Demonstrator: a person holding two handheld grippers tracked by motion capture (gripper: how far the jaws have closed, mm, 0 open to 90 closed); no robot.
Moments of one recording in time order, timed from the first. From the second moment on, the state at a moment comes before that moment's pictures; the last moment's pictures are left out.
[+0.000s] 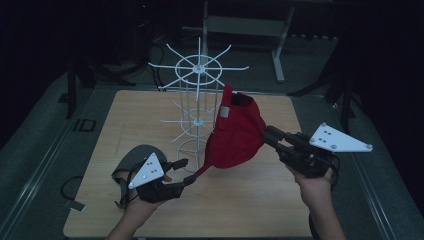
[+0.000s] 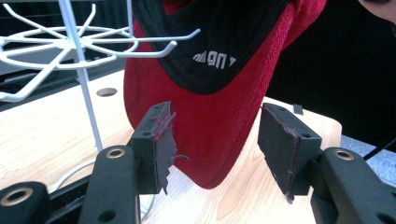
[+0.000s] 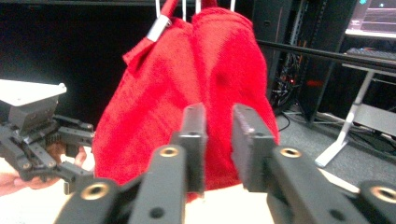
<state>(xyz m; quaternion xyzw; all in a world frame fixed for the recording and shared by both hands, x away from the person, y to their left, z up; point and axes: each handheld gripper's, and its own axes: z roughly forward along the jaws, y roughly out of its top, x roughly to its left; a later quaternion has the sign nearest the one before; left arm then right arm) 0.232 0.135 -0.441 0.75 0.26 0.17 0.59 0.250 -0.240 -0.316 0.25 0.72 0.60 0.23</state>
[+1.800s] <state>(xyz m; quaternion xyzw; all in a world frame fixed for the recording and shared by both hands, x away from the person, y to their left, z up) 0.187 0.265 -0.548 0.72 0.52 0.22 0.39 0.257 -0.347 -0.526 0.43 0.74 0.45 0.26</state>
